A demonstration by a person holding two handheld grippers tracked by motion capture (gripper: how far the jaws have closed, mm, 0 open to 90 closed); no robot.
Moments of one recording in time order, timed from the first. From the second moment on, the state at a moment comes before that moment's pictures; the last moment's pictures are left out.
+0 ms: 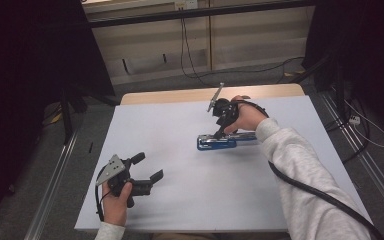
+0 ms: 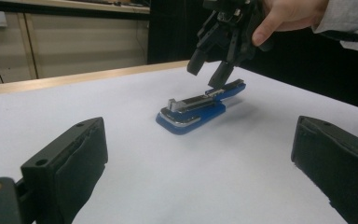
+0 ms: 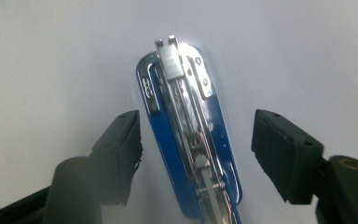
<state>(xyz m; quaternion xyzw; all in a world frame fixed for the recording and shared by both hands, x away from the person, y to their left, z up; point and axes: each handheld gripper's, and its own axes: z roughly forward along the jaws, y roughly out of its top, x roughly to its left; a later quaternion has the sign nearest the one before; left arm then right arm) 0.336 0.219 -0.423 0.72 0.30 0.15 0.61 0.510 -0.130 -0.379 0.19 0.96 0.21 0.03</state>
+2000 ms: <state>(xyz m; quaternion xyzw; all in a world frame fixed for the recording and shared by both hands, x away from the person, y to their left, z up) 0.402 0.146 -0.428 0.75 0.32 0.12 0.56 0.463 -0.245 -0.390 0.29 0.92 0.24 0.09</state>
